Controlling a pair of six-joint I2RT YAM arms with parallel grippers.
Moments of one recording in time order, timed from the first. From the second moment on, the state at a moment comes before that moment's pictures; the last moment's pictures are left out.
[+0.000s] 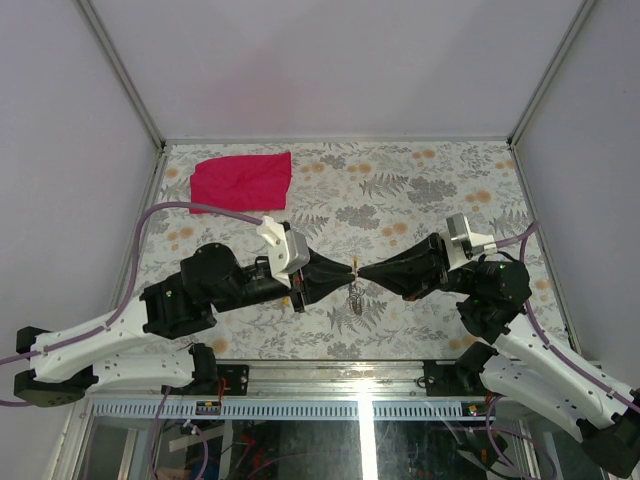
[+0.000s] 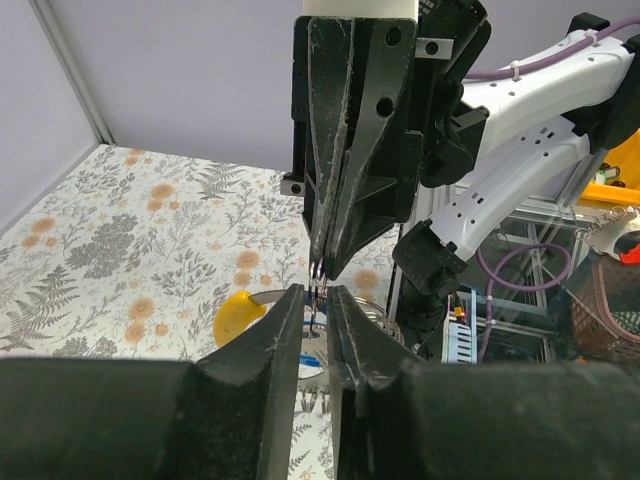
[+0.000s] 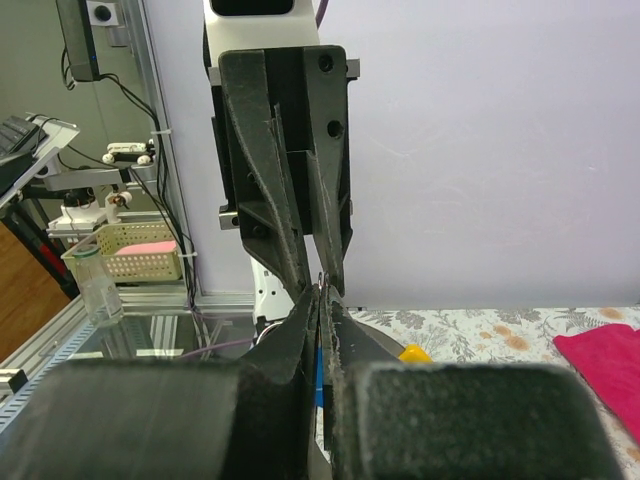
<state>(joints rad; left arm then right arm) -1.24 0.90 1.12 -0.16 0.08 -0.02 0.73 0.72 0.60 0.77 -0.76 0.52</state>
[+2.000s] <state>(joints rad) -1.24 1.28 1.58 -1.00 0.06 0.13 0.73 0.54 0.72 -0.04 -0.58 0.07</state>
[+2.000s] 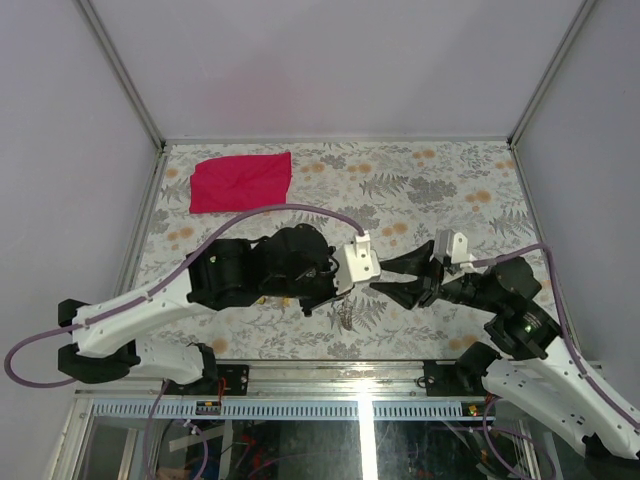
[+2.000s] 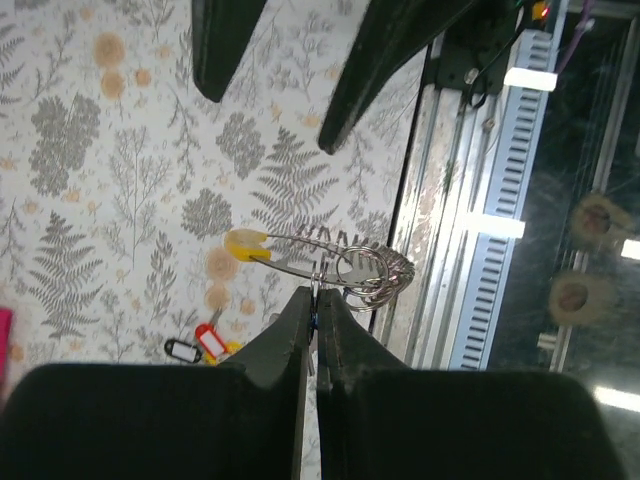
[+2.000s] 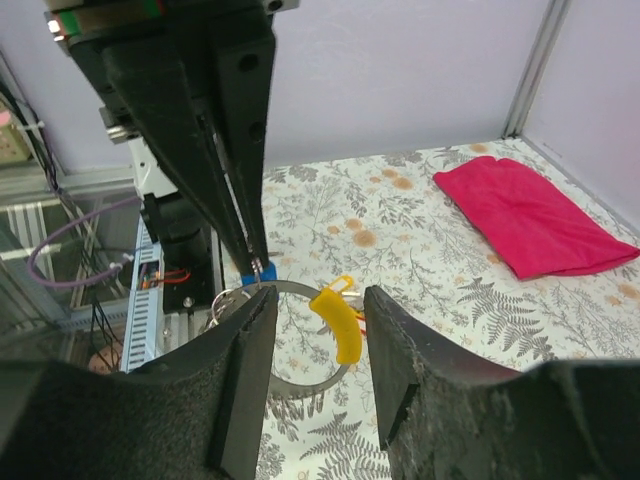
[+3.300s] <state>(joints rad) -1.26 1.43 1.72 -1.26 -0.08 0.17 0.80 0.82 0.46 0.61 -0.75 0.15</state>
